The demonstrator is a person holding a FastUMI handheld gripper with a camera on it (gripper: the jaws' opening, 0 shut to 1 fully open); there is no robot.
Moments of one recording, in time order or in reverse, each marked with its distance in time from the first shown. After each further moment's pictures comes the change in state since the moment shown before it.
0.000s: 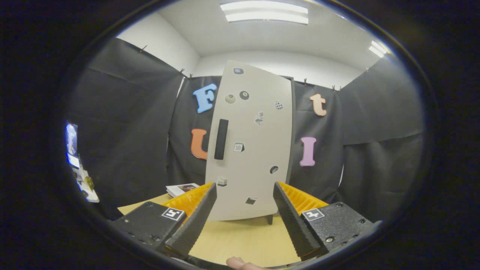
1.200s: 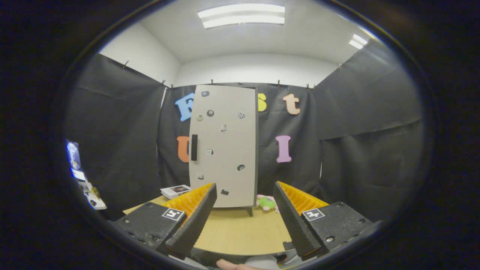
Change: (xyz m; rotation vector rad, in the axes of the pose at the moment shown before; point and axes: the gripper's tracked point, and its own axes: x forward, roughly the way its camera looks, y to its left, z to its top) arm -0.120 -0.088 0.031 0.075 -0.018 -0.078
